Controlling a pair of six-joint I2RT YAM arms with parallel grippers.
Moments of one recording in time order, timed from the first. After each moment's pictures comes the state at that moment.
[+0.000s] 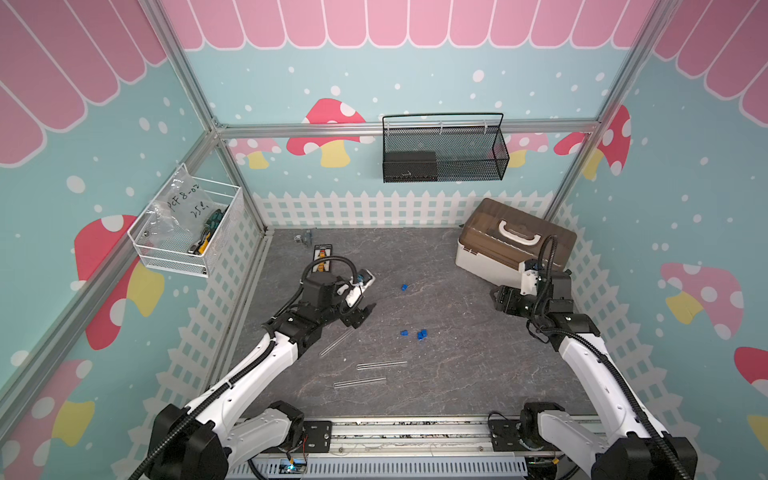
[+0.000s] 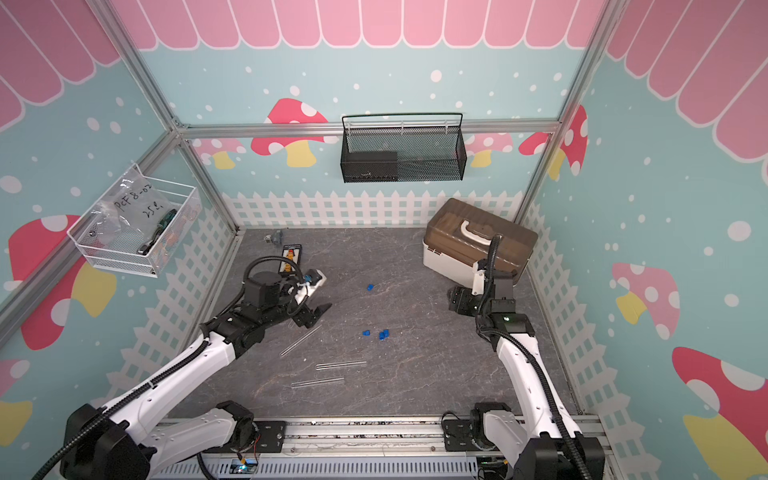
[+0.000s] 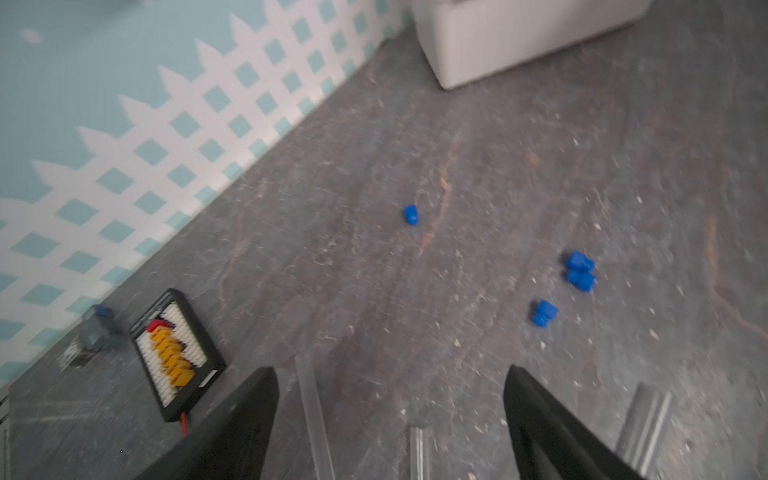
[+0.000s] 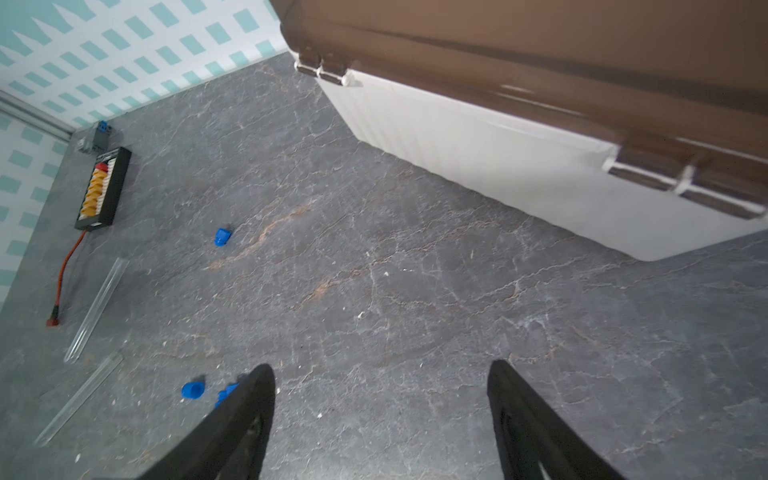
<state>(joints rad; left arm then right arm) -0.47 1.13 0.78 -0.29 0.17 0.46 0.01 1.02 0.79 -0.51 -0.24 0.24</state>
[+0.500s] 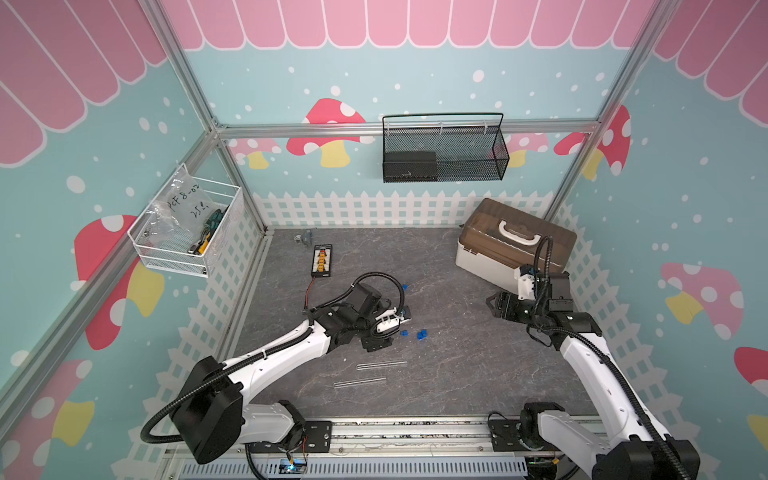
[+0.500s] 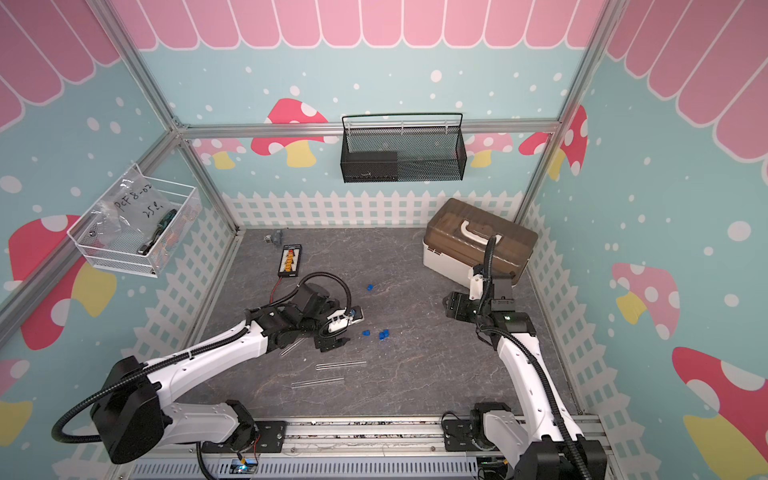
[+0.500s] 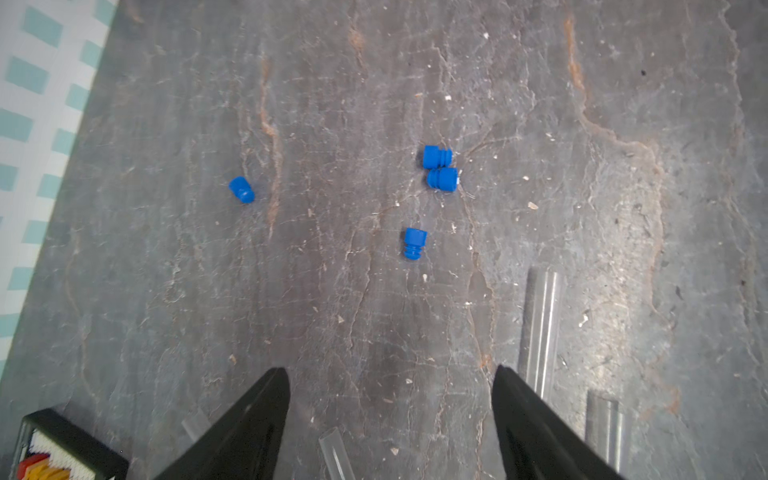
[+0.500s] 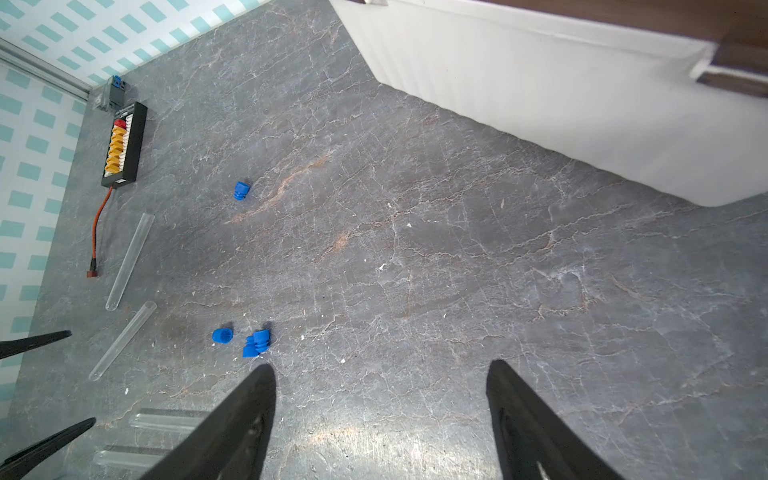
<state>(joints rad) -0.71 1.37 0.90 -0.49 0.12 0.65 0.01 1.02 0.81 -0.62 -0.29 0.24</state>
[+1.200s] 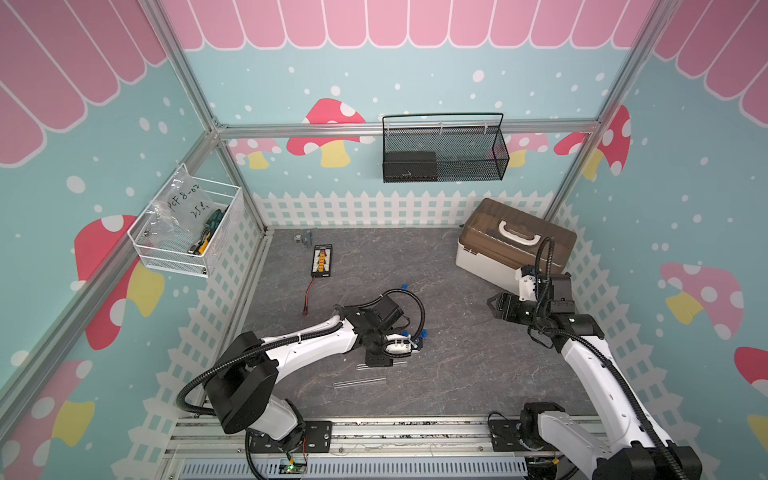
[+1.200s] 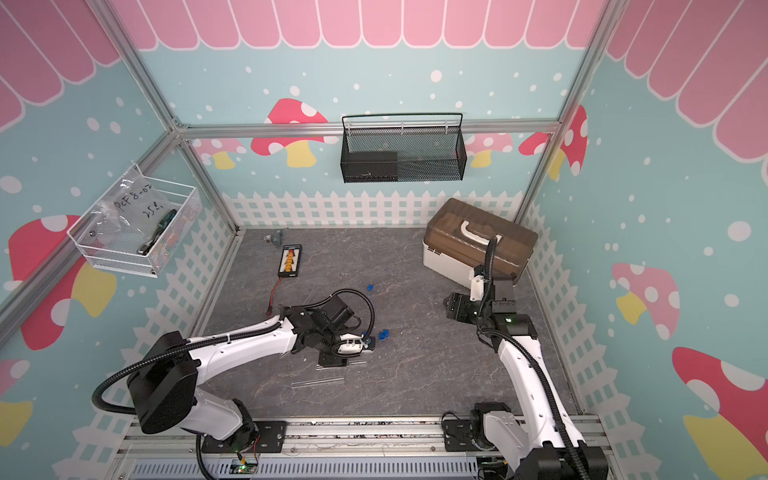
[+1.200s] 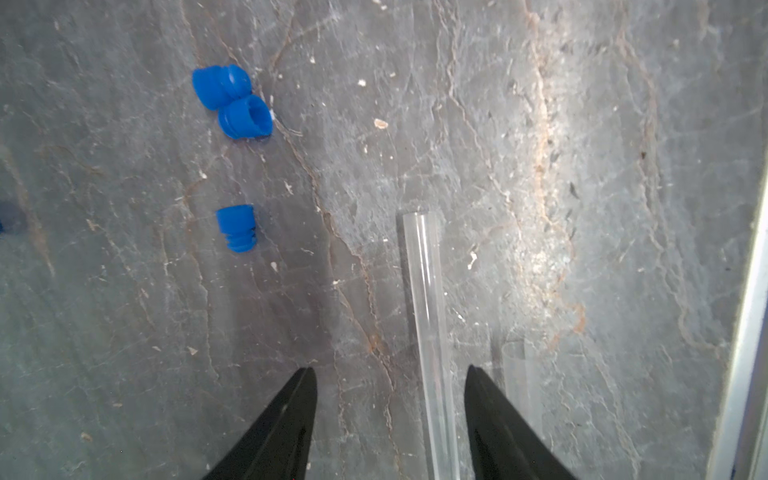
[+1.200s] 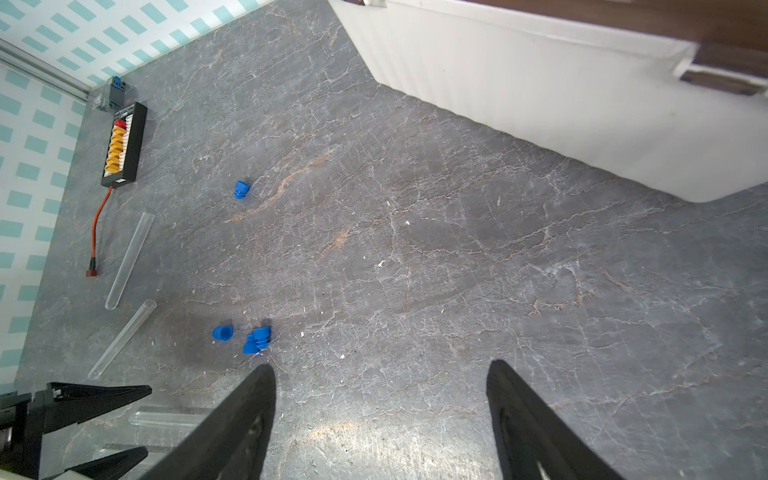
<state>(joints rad) -0.82 1.52 0.94 -0.70 0.12 0.78 0.02 1.00 0.81 -0.64 -0.28 0.24</state>
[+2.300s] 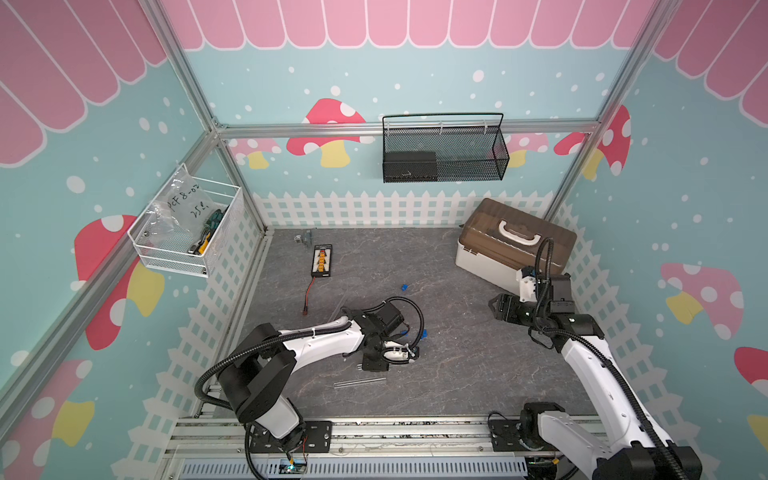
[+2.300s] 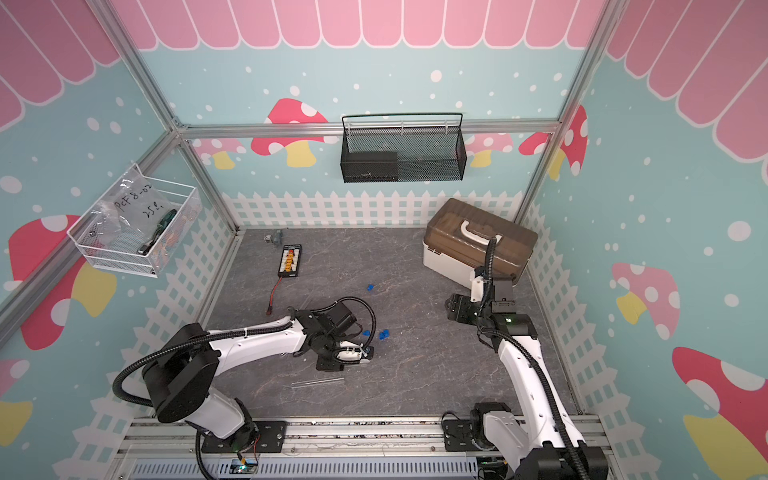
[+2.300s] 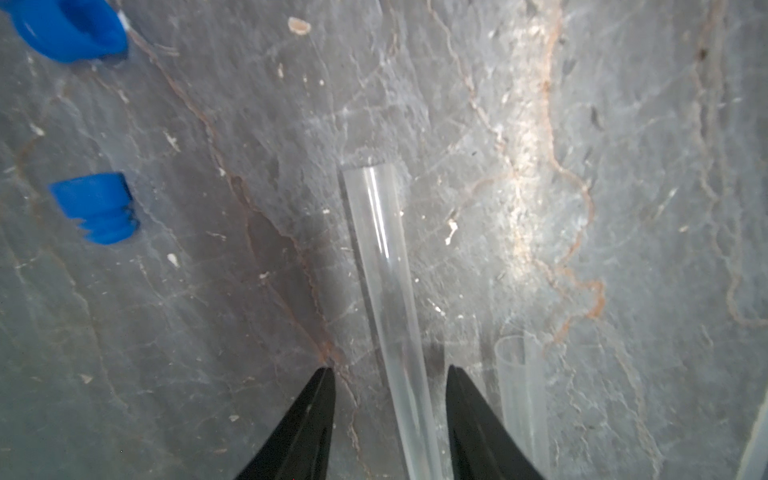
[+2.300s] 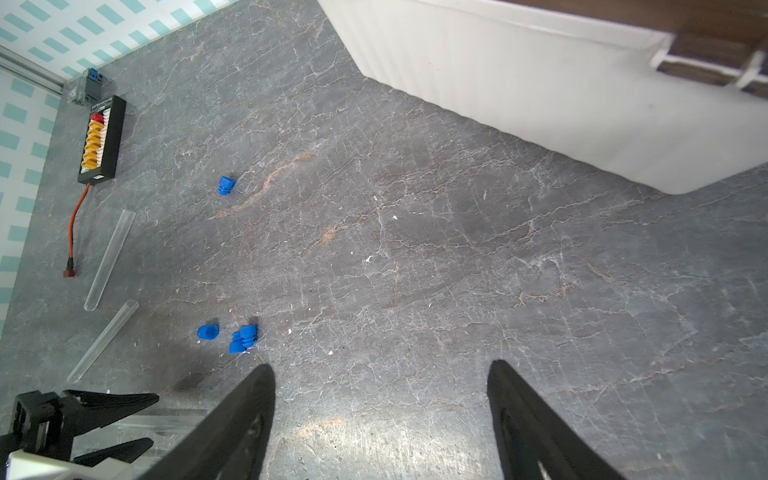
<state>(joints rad) -0.82 1.60 0.92 -0.70 0.11 0.82 0.02 1.00 0.81 -0.66 -0.25 0.23</state>
